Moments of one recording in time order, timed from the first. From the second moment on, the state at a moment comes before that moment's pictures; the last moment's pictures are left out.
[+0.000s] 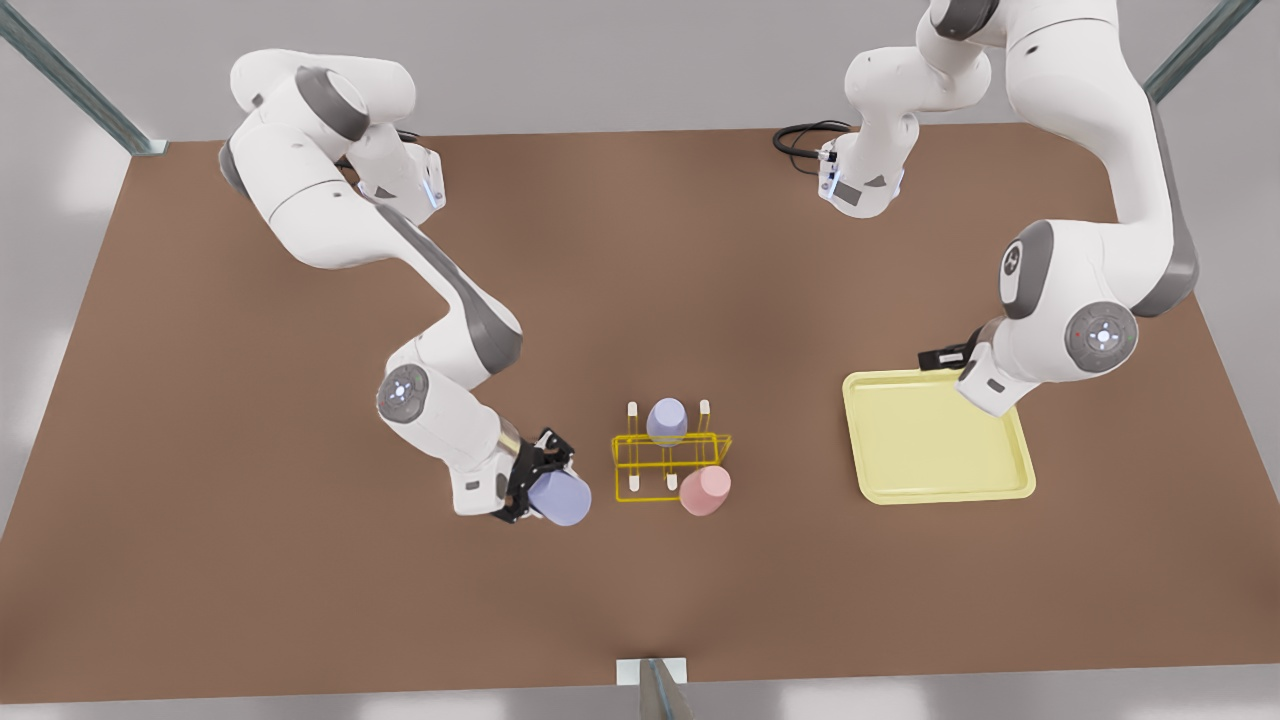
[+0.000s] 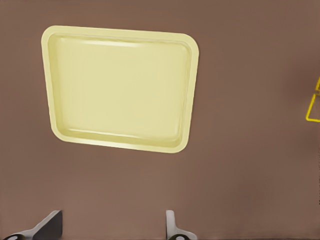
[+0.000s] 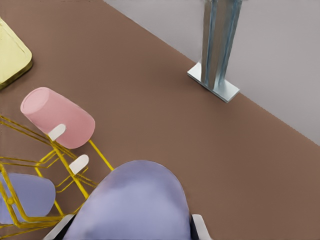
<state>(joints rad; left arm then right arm) -0.01 0.26 -0.10 -1.57 0.05 1.48 -0.20 0.04 0.79 0.59 -1.25 -0.11 2.32 -0.33</state>
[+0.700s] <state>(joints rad) -0.01 0.25 -0.10 -1.57 0.04 1.47 0.04 0.19 0.89 0.58 -1.14 -0.06 2.31 -0.32</state>
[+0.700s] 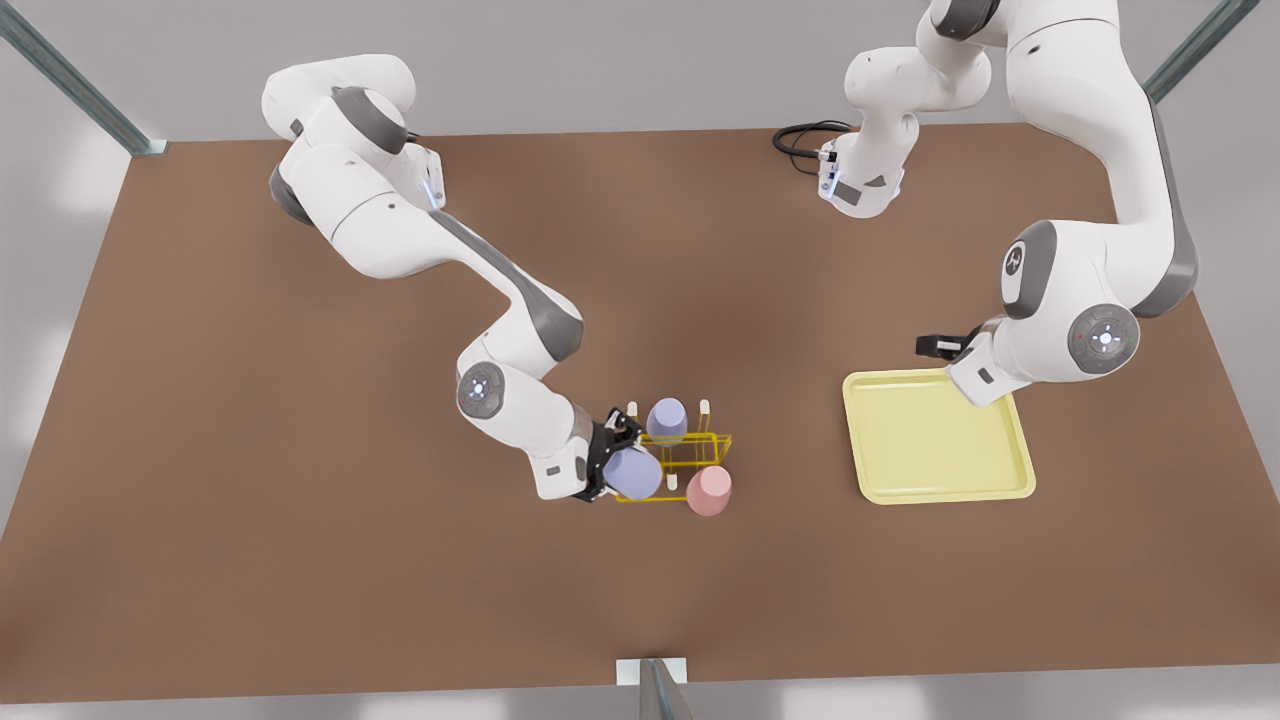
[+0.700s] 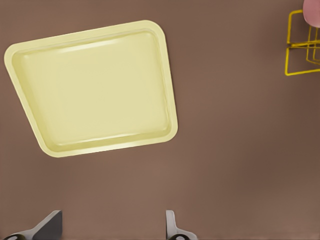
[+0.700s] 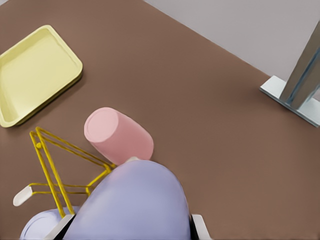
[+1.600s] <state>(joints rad) -0.02 0.29 -0.14 -1.48 0.05 1.48 0.11 -0.10 0.52 0.39 -1.13 -0.18 1.82 -0.26</state>
